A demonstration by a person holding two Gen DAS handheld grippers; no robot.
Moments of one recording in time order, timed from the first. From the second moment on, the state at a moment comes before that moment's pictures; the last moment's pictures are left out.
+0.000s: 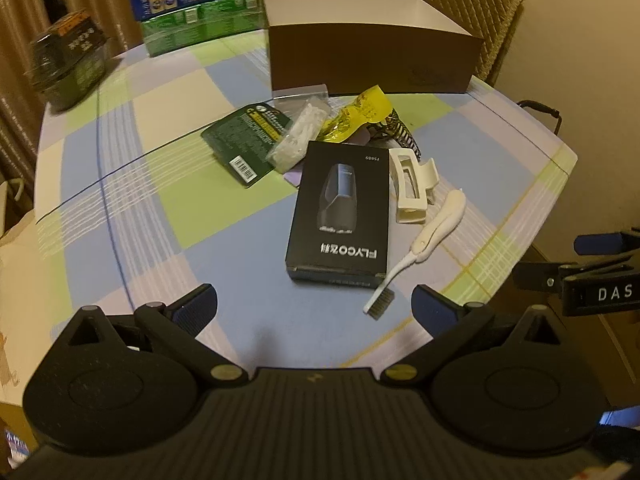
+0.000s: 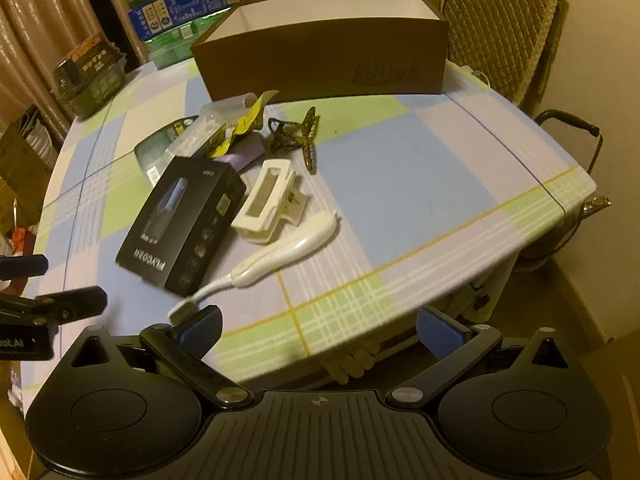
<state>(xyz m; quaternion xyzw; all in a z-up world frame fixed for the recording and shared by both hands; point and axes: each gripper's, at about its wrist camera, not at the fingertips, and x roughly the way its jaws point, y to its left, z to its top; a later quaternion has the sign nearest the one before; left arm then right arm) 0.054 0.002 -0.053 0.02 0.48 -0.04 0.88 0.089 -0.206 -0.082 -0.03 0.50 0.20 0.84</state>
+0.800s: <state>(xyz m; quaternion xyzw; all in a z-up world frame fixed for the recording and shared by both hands) 0.160 -0.020 -0.109 0.06 0.52 -0.09 0.85 0.152 -0.233 -0.112 0.03 0.55 0.13 0.83</state>
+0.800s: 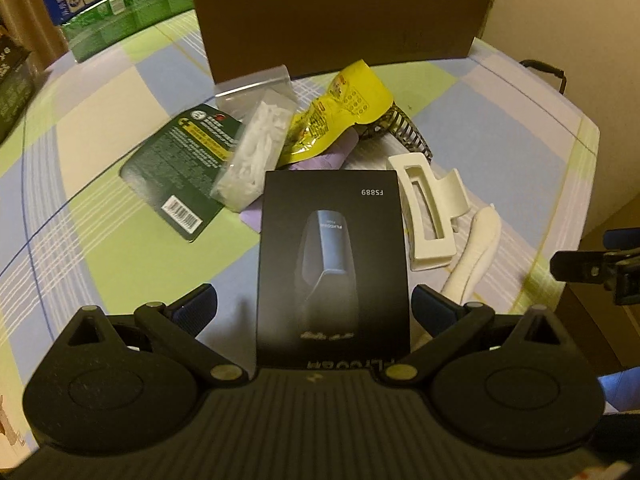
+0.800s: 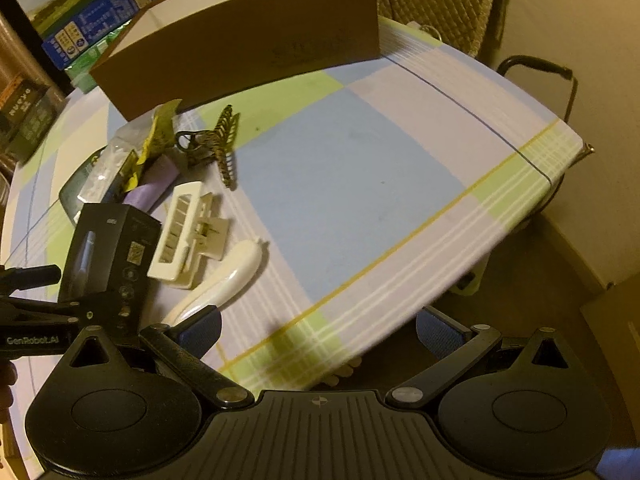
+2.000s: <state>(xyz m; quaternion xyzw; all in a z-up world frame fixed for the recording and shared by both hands) 0.129 0.043 -0.080 0.00 0.48 0.00 0.88 0.181 -0.134 -0.123 -0.04 0.50 0.23 0.84</state>
